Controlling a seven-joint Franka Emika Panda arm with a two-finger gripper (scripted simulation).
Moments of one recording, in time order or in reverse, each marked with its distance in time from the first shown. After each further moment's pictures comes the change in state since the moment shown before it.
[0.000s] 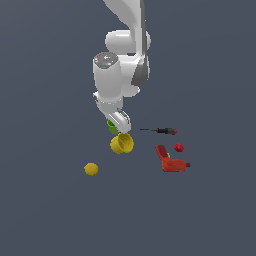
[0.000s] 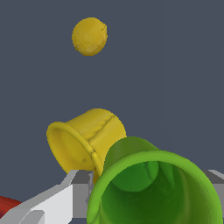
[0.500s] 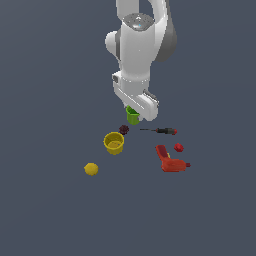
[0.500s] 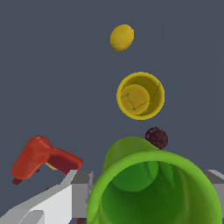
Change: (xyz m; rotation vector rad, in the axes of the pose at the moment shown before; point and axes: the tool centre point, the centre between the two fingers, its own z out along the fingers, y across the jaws) arm -0.057 -0.065 -0.088 -0.004 0.000 -0.001
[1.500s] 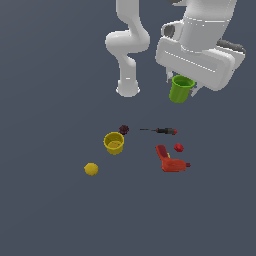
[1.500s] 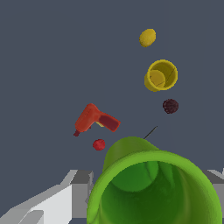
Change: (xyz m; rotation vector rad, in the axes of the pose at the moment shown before) arm -0.087 -0.108 -0.139 0.000 -0.010 -0.003
